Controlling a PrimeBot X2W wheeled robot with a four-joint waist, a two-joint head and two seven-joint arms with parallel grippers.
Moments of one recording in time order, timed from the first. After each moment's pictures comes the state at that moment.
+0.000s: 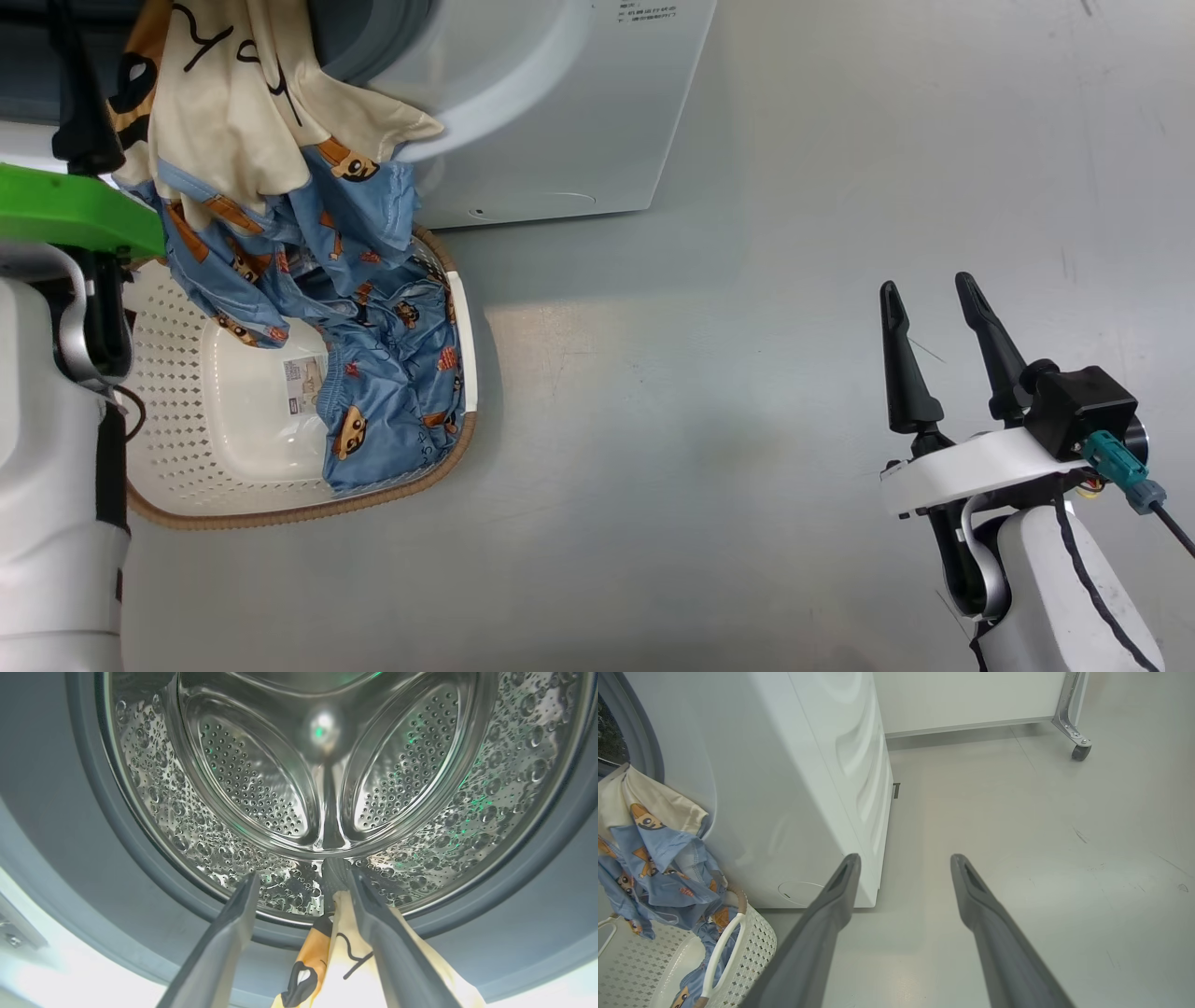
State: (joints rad) left arm -0.73 0.21 0.01 0.51 -0.37 -0.13 -0.25; right arm -0.20 -0.06 0.17 0.18 0.23 0.10 -0.25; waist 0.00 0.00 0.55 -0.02
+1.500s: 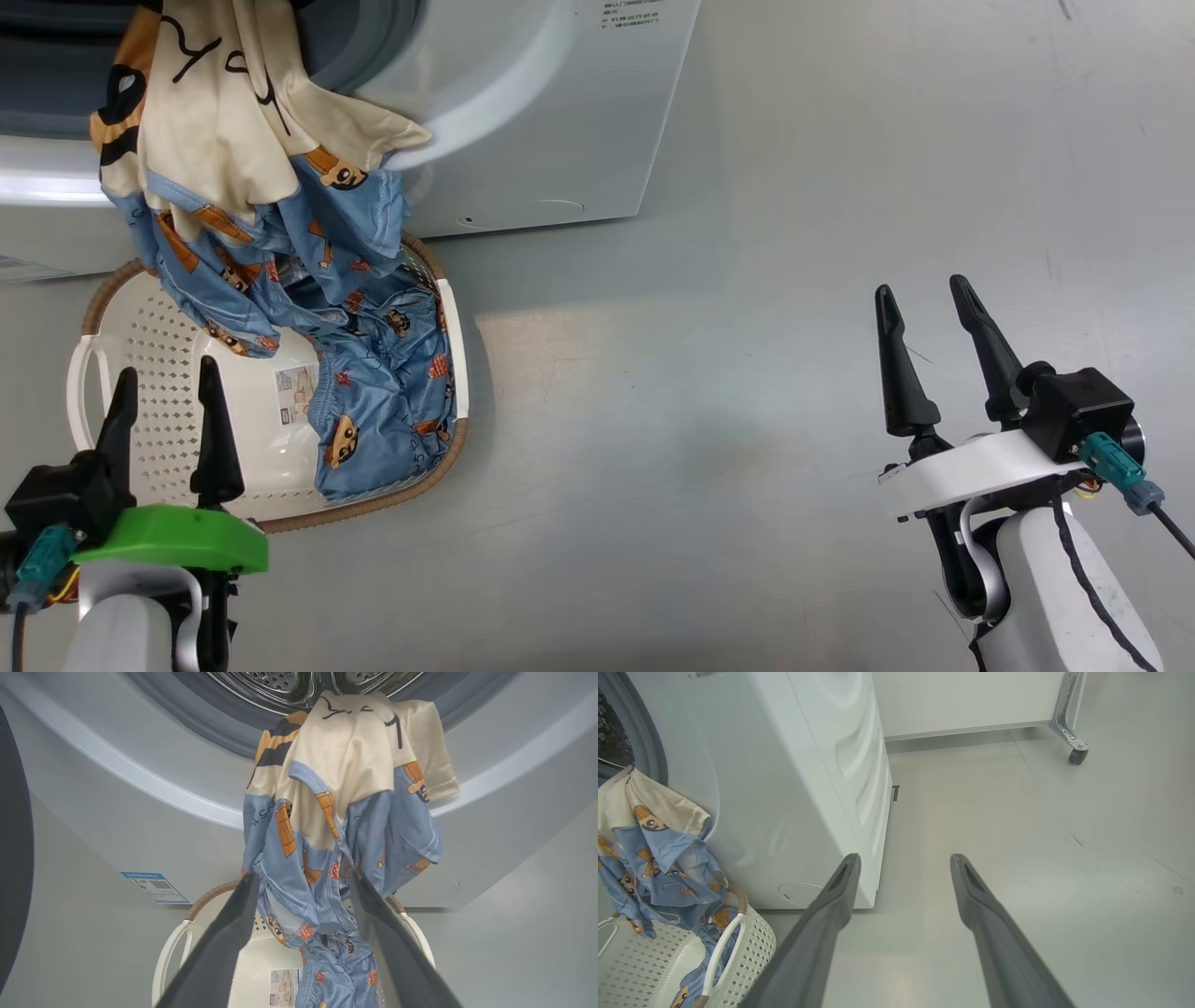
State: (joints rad) left arm -0.14 0.07 0.10 0.24 -0.27 -0.12 -0.25; right arm -0.20 -0.06 0.17 0.18 0.23 0.11 -0.25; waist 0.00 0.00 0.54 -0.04
